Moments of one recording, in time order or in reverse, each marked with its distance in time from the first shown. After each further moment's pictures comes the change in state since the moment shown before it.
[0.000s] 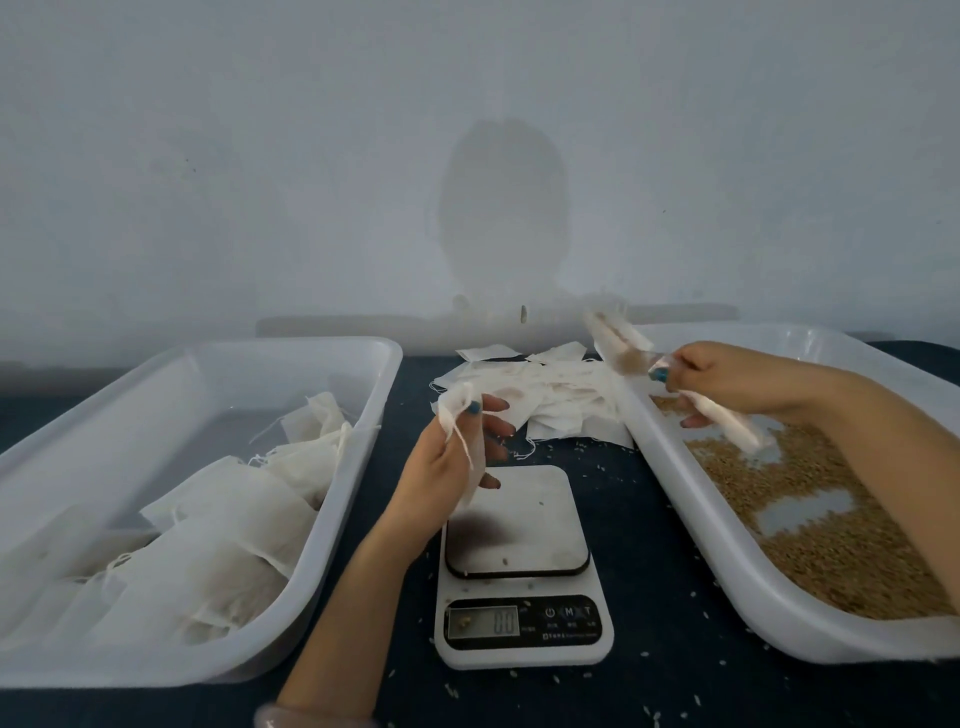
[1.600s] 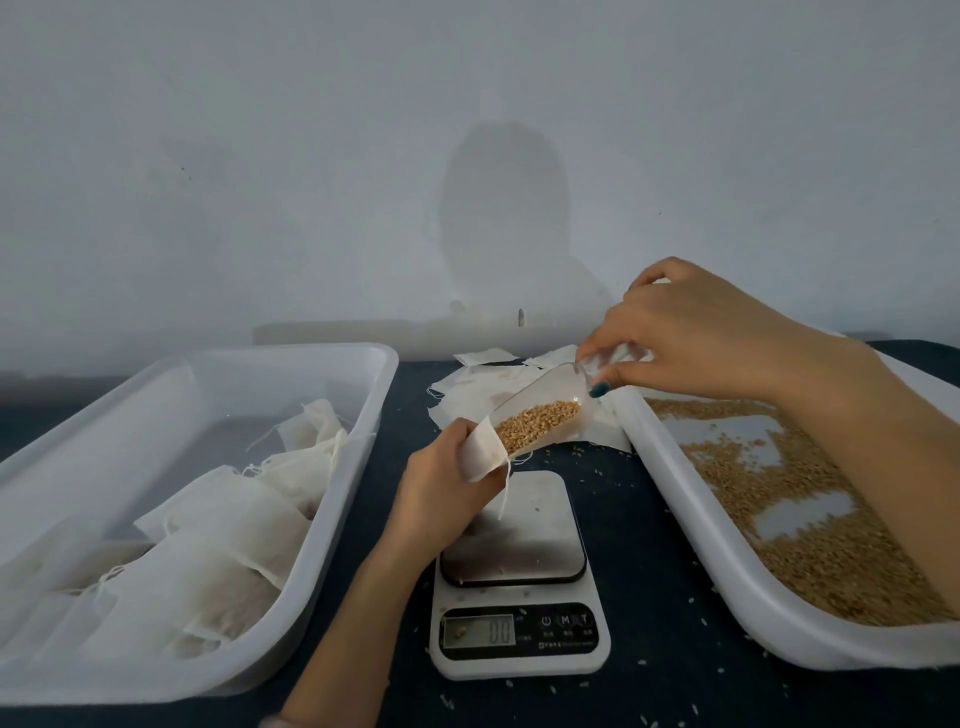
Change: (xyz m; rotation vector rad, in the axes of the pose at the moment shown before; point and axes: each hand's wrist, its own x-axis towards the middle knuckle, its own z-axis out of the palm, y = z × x) left_hand 0.008 -0.033 -0.008 0.623 0.069 0.003; right_hand -0.020 -0.062 -0.001 -0.951 0.372 -0.762
